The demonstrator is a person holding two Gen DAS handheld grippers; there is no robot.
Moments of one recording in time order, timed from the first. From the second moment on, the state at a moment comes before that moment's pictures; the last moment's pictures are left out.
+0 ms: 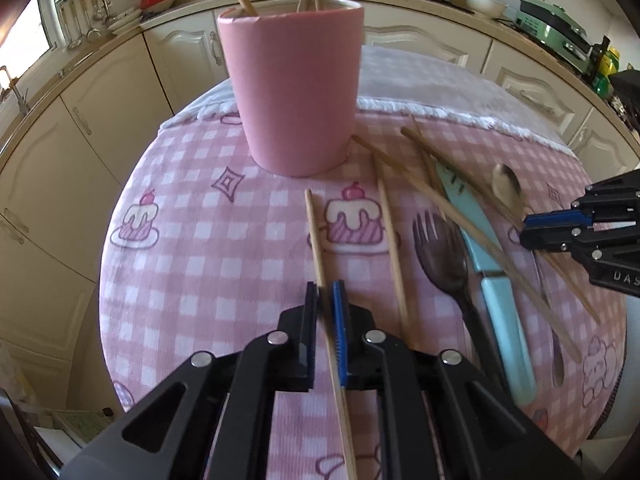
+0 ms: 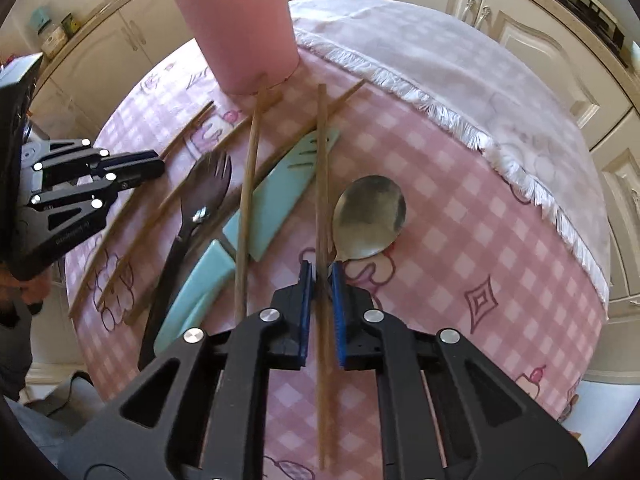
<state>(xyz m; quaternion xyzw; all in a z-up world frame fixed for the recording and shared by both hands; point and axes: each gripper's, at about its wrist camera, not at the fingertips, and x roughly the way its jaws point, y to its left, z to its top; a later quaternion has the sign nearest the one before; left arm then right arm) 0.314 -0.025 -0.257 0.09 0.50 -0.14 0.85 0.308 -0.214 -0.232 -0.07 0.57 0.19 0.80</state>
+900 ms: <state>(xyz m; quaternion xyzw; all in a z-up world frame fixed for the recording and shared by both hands) 0.294 -0.007 -0.234 0.04 0.46 -0.16 0.87 0.298 -0.220 -0.216 -0.01 0.52 0.23 0.83</state>
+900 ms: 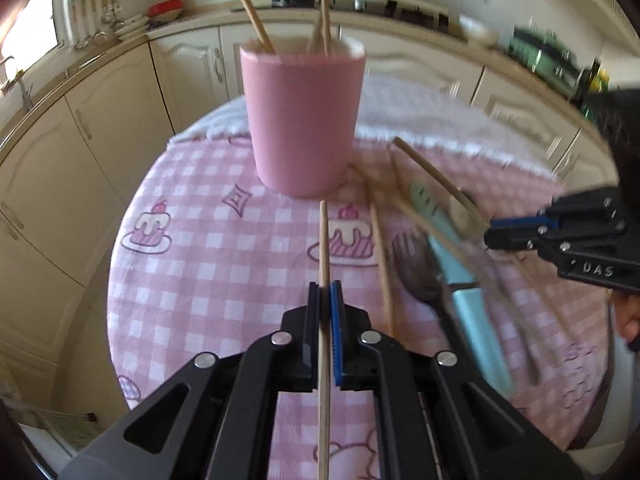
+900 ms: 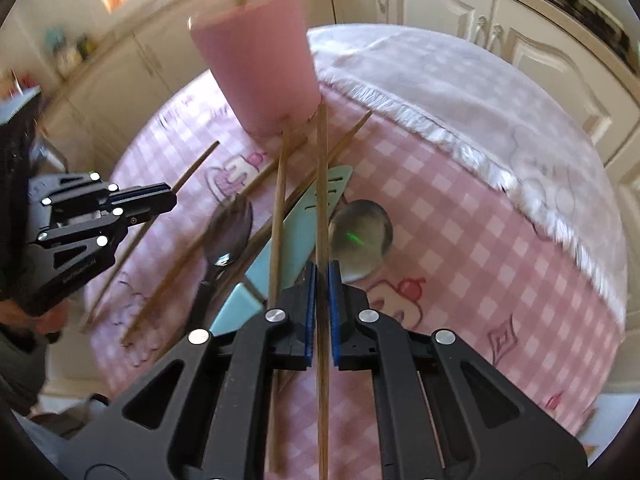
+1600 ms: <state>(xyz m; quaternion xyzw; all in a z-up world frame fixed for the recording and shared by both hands) 0.288 0.007 -0.079 -0.06 0.17 -0.18 0.97 0.302 -0.228 -0.090 0.15 0.25 0.26 0.92</state>
